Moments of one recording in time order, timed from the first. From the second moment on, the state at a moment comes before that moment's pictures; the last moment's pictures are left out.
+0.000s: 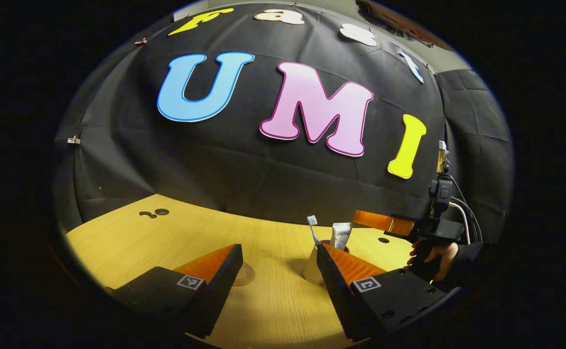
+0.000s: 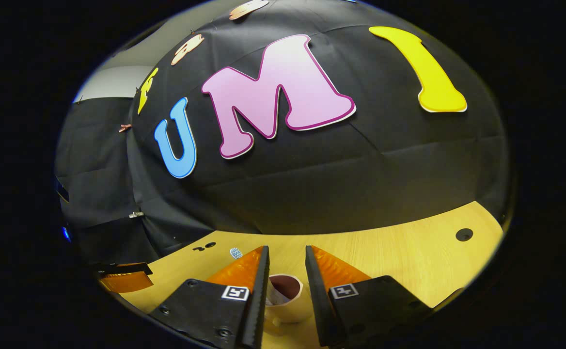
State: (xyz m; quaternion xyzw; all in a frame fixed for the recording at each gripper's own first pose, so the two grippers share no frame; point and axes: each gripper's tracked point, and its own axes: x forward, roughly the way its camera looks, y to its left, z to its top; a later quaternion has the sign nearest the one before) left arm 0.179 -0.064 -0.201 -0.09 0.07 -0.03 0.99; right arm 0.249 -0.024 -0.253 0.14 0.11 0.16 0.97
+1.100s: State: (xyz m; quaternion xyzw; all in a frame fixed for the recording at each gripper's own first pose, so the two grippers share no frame) left arm 0.117 -0.004 -0.259 -0.15 0.12 0.06 0.98; right arm 0.211 -0.003 -0.289 0.19 0.45 0.15 0.86
